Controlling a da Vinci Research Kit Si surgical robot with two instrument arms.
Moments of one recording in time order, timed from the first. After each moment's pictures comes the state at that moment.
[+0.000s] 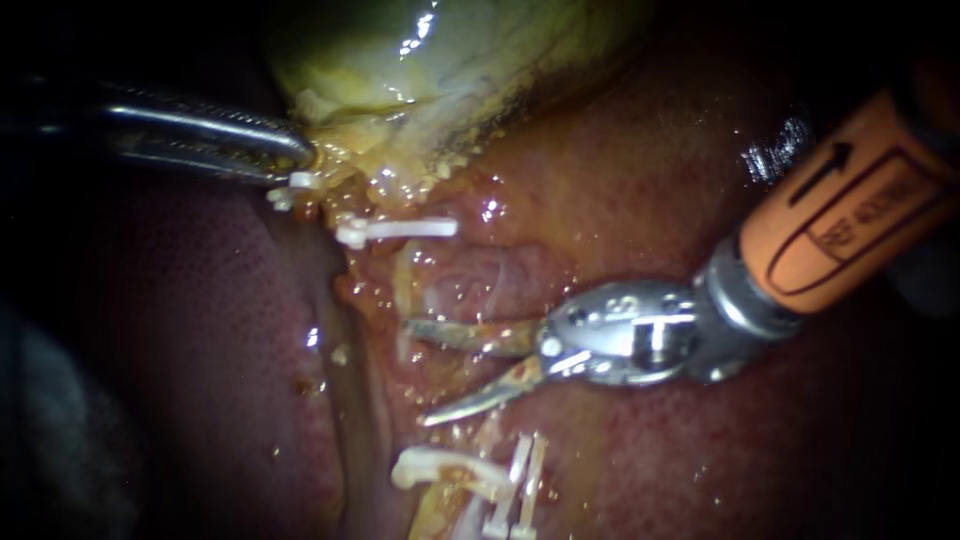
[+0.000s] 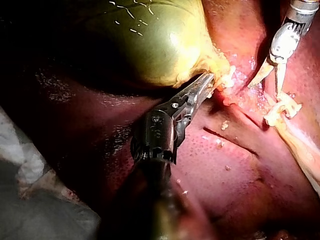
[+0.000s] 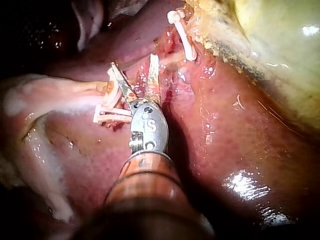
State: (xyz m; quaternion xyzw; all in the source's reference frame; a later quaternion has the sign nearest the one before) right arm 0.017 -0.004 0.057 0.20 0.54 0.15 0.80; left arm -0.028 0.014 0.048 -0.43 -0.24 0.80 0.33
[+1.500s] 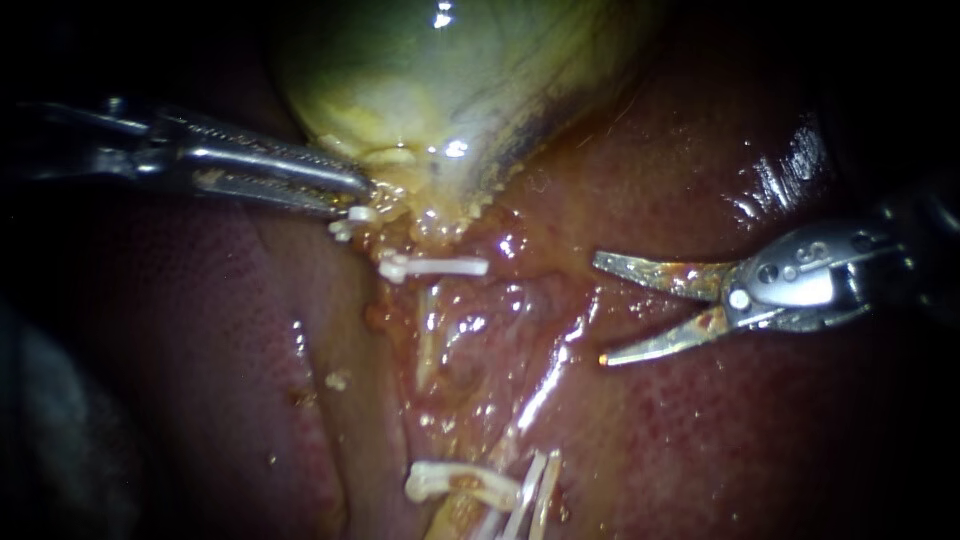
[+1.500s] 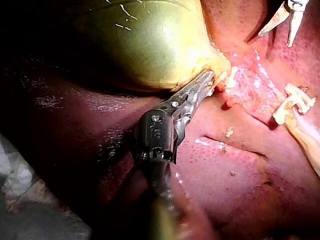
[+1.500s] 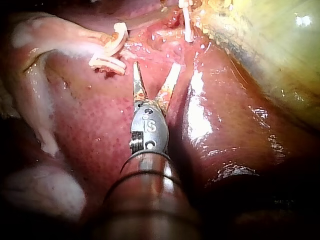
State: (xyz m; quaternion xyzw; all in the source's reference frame) right arm 0.008 -0.001 0.055 0.15 0.51 0.12 0.84; left arm -0.032 0.012 0.055 -0.42 -0.23 0.81 0.33
